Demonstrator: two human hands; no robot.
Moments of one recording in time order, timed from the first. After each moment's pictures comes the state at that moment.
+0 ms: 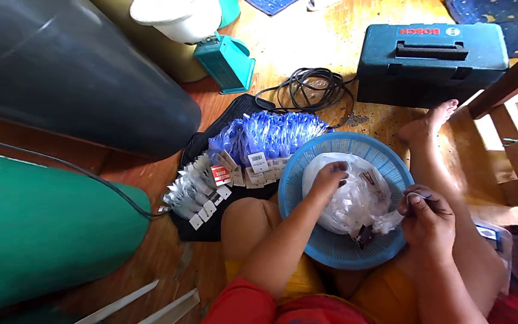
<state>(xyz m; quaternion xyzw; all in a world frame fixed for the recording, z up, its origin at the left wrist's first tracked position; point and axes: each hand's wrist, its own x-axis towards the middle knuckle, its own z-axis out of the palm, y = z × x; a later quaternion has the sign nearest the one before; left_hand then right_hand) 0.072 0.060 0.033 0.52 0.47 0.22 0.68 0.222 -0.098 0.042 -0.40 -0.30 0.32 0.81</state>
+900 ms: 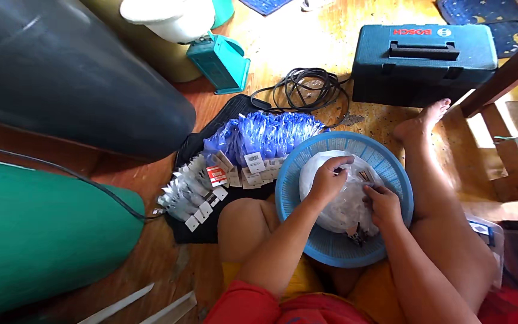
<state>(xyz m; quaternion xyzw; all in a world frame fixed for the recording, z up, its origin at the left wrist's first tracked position) 0.071 0.055 0.051 0.72 0.40 0.24 0.51 0.199 -0.044 -0.005 -0.67 -0.06 0.45 0.59</state>
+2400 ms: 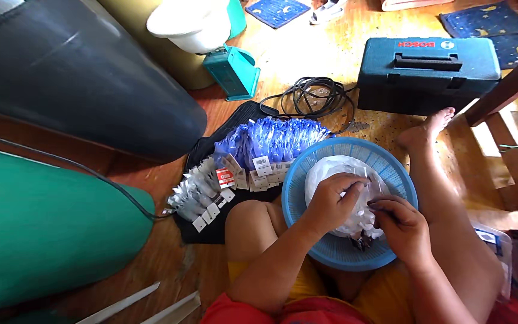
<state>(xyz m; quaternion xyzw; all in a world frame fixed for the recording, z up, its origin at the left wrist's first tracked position) 0.039 0.013 0.106 0.79 0.26 0.34 0.43 0.192 -0.098 0.061 -0.55 -0.55 0.19 0.60</state>
